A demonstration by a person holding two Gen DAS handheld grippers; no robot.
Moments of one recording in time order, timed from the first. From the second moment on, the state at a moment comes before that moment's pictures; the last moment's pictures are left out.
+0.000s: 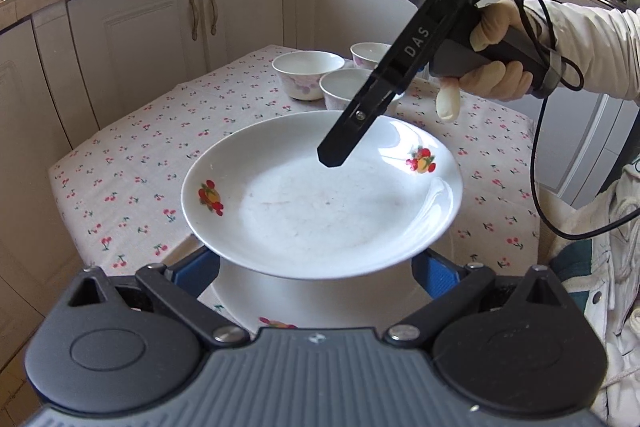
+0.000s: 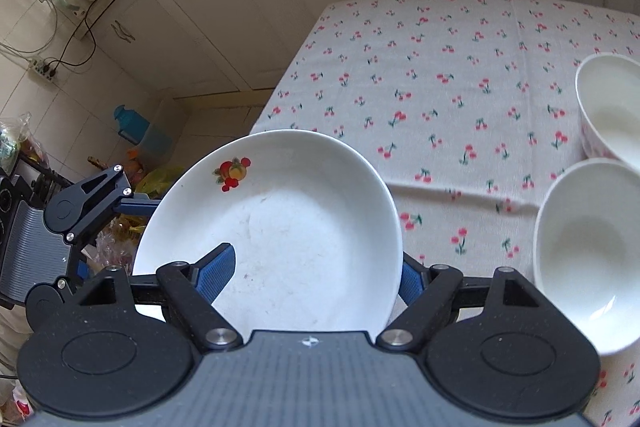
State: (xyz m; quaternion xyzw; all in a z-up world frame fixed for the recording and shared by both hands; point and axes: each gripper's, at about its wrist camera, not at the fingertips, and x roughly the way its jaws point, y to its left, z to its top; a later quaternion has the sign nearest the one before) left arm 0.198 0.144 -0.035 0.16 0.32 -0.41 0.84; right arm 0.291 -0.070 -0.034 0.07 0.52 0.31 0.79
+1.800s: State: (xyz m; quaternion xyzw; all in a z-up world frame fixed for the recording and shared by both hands) left arm 0.178 0.135 -0.055 0.17 0.37 -0.41 0.81; right arm 0.236 -0.084 -0.035 0.05 0.51 0.30 0.80
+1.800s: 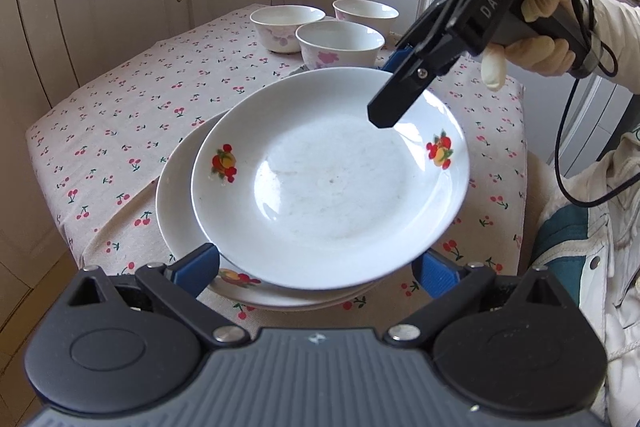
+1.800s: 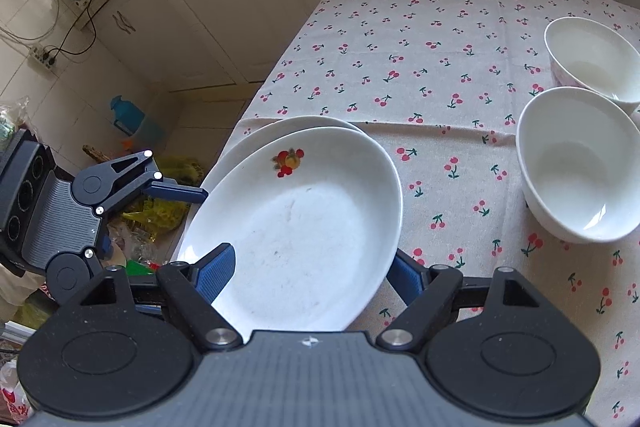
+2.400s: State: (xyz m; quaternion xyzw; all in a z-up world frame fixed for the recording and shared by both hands) left arm 0.169 0.132 -0.050 0.16 0.36 -0.41 0.83; right arm 0.223 -0.070 -0.037 0.00 0.50 0.30 0.82
